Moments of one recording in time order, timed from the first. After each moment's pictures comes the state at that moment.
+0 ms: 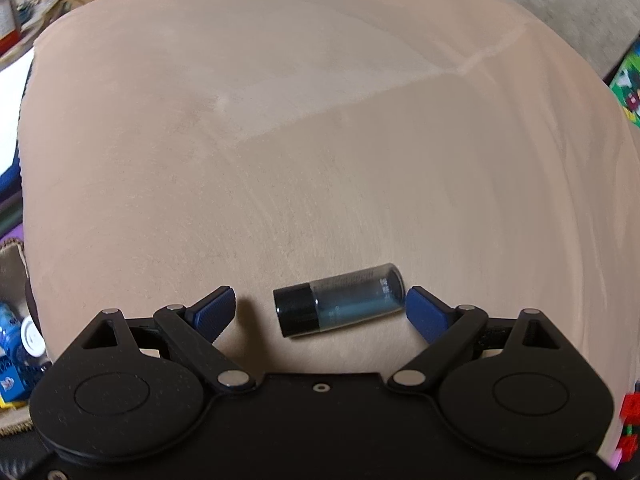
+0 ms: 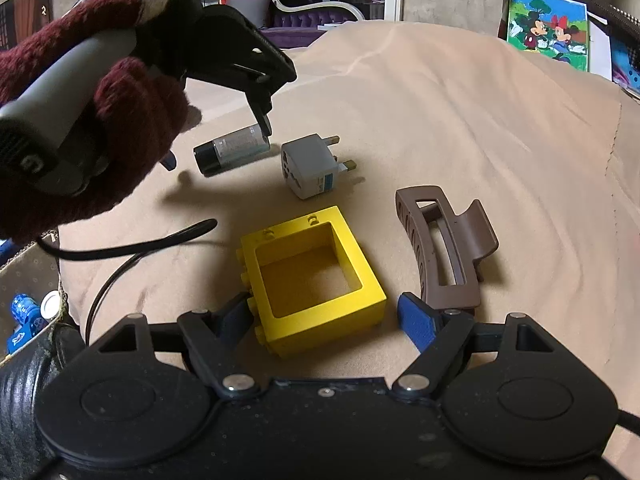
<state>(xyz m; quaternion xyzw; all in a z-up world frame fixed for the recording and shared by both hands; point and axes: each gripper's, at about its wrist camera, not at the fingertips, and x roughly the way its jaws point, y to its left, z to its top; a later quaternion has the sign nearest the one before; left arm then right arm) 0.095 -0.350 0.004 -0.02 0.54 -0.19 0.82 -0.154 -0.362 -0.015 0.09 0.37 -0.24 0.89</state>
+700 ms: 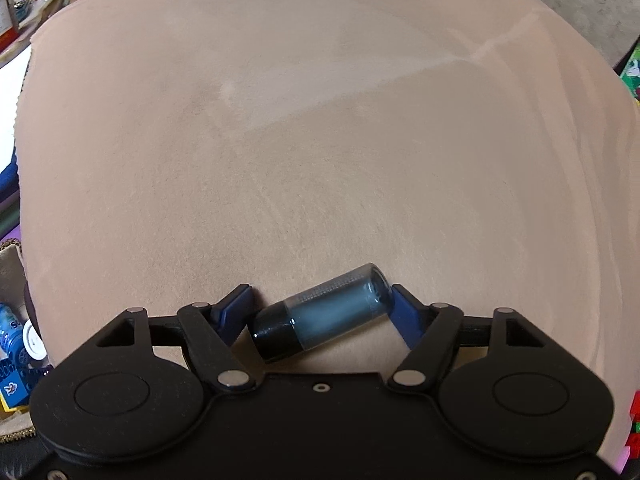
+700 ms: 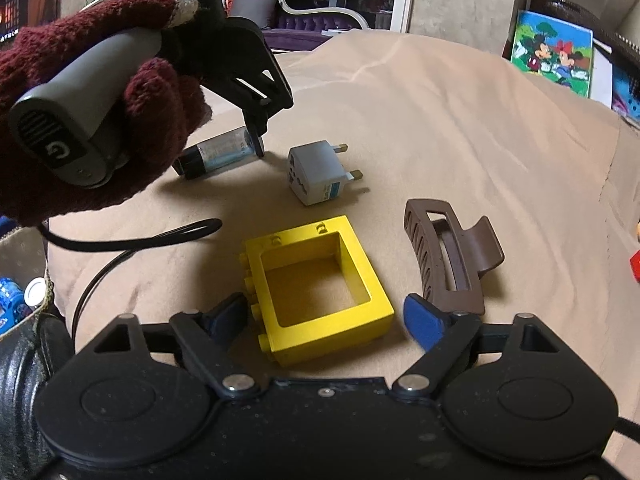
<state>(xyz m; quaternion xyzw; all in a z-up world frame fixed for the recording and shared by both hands) 0.100 -0.349 -0.006 0.00 0.55 -0.20 0.81 -0.148 -0.350 -0.012 0.04 0.37 -0.25 0.89</state>
